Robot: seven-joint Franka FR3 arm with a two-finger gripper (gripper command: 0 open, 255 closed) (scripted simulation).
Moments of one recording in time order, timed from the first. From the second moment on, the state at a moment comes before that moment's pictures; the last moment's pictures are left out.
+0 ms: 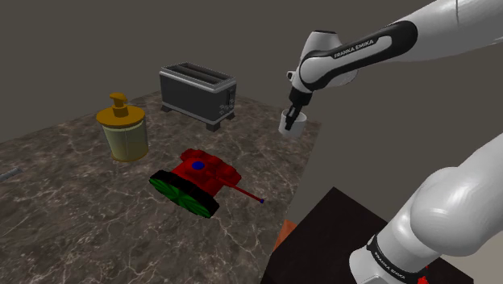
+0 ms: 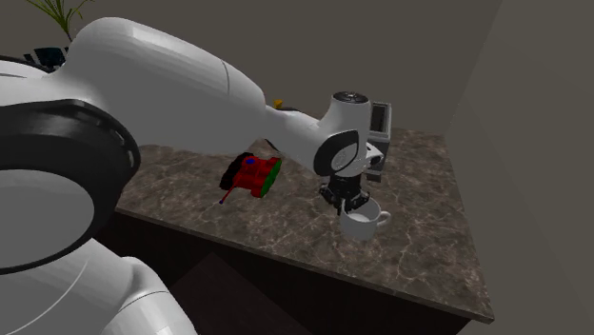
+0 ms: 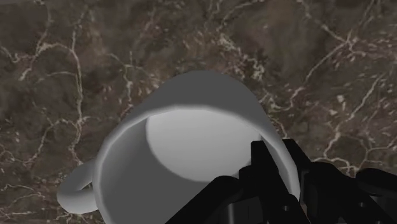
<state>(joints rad) -0.08 -0.18 -0.14 -2.38 -0.05 2.28 -0.49</state>
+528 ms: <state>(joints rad) -0.08 -0.24 -0.13 -2.32 -0.05 2.17 -0.49</state>
